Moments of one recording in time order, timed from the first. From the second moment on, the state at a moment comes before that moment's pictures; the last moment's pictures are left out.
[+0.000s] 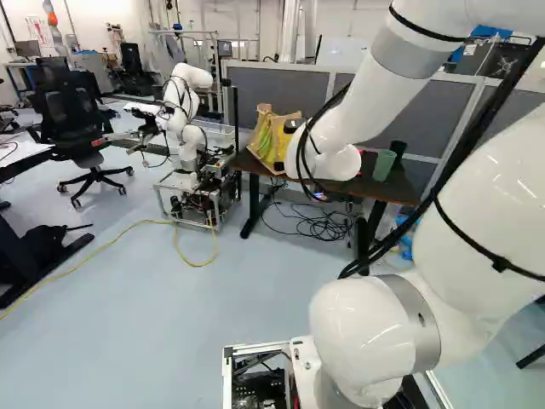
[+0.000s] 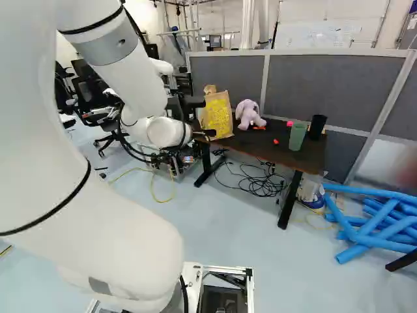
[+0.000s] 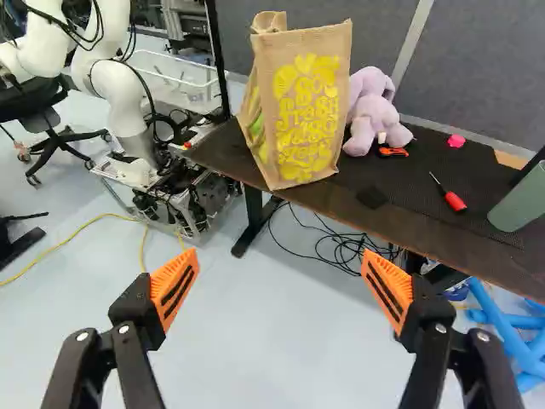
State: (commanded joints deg) arm -0.6 8.2 -21.7 0.5 32.8 -2.4
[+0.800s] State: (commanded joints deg) arm -0.1 14.4 -8.4 0.1 46.5 -0.5
